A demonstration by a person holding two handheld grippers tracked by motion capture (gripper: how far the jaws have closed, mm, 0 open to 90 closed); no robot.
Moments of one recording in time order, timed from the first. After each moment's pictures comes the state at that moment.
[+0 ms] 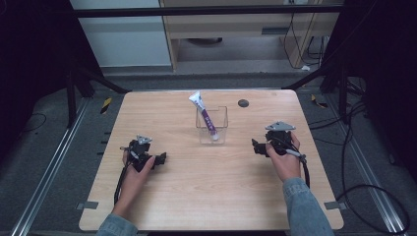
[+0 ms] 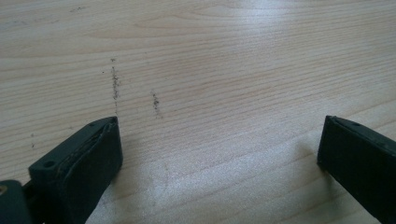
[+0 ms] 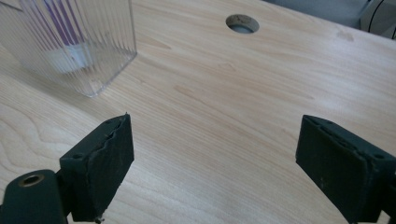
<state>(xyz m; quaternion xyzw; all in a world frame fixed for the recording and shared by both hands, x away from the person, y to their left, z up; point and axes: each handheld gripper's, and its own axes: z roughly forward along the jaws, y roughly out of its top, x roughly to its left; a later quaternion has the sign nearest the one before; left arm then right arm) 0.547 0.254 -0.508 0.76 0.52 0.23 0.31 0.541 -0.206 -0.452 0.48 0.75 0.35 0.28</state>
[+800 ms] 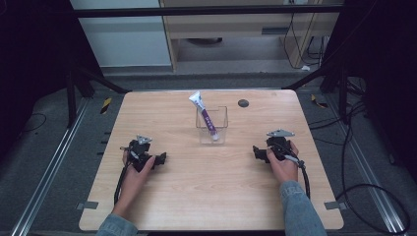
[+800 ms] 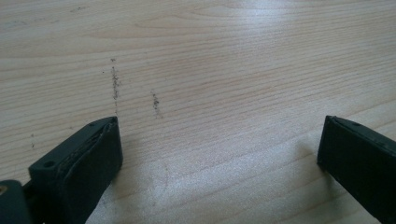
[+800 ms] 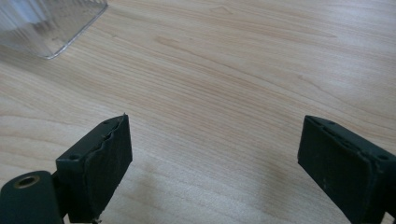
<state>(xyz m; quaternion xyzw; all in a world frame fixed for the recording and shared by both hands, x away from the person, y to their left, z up) 0.547 0.254 -0.508 0.76 0.52 0.23 0.31 0.549 -0.216 -0.498 0.52 0.74 0.34 0.25</state>
